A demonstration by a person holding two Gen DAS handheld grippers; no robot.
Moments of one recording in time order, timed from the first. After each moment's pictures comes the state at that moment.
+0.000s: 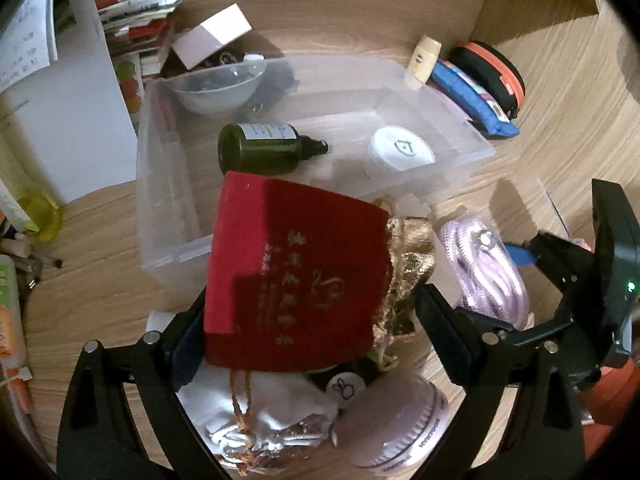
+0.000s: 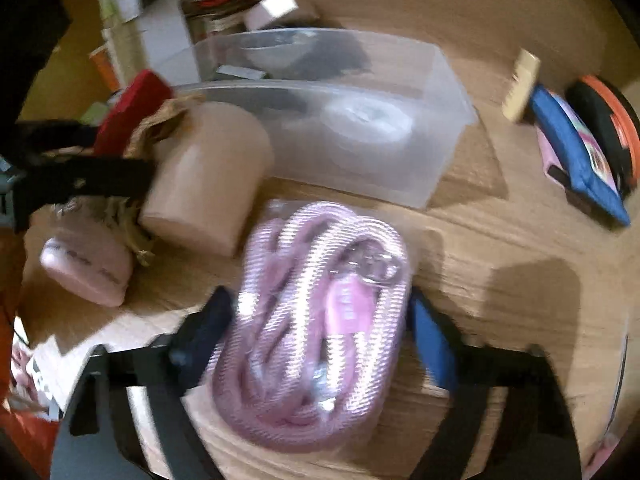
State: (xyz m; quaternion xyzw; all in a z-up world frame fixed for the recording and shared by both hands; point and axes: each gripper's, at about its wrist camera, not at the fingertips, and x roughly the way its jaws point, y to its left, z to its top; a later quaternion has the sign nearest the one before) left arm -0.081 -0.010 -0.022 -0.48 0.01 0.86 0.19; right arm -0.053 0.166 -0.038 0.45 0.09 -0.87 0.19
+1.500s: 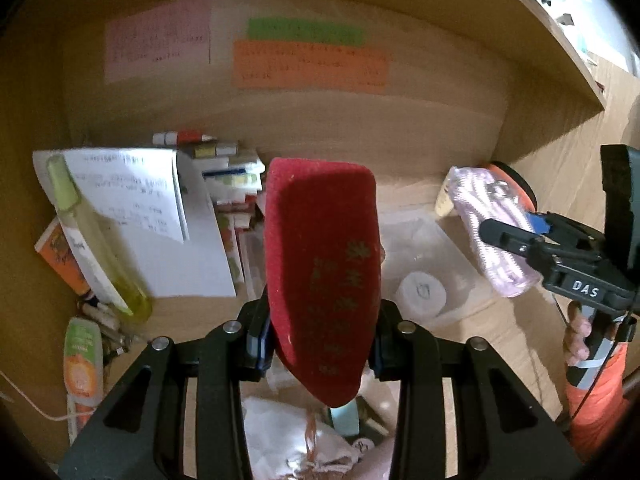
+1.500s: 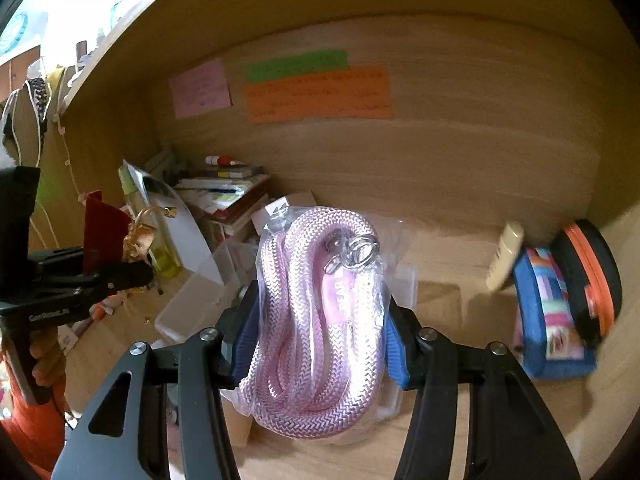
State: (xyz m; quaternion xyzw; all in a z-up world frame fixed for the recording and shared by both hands) left arm -0.081 -0.040 0.084 -0.34 -0.01 0.94 0.11; right arm -0.118 0.174 0.096 0.29 0.01 -0.93 0.23
